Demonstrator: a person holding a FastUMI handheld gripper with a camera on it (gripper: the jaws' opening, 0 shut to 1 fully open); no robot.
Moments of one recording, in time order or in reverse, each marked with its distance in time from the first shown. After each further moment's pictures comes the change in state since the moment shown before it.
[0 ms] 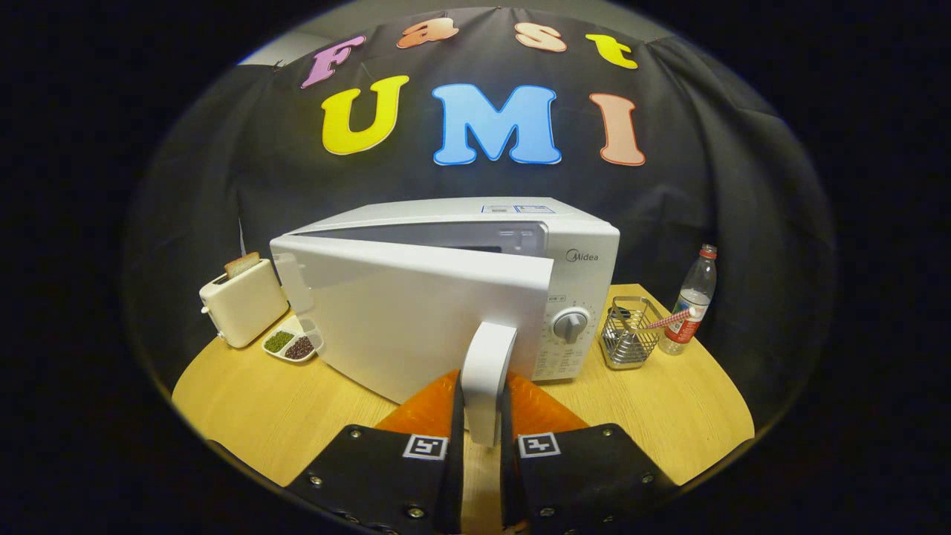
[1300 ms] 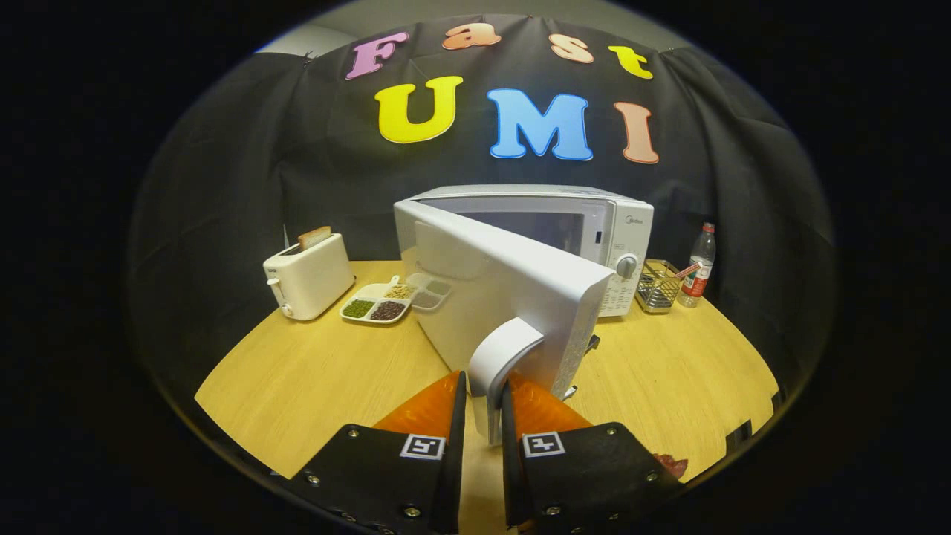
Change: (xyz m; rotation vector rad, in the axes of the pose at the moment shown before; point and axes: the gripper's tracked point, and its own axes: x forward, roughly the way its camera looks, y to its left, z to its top) arm -0.111 0.151 -0.063 -0.005 0.021 0.048
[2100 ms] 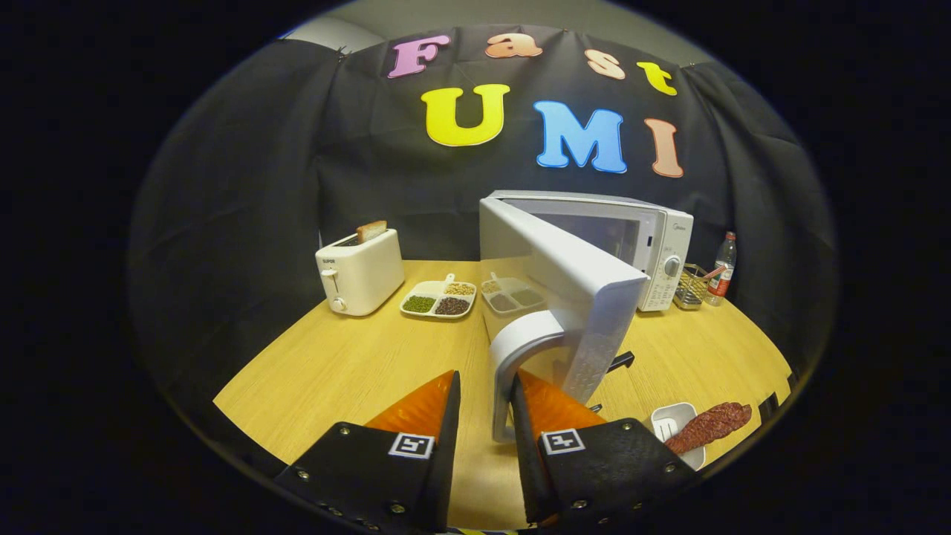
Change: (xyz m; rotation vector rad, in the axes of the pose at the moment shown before) arm -0.022 0.118 -0.020 -0.052 -0.045 0.021
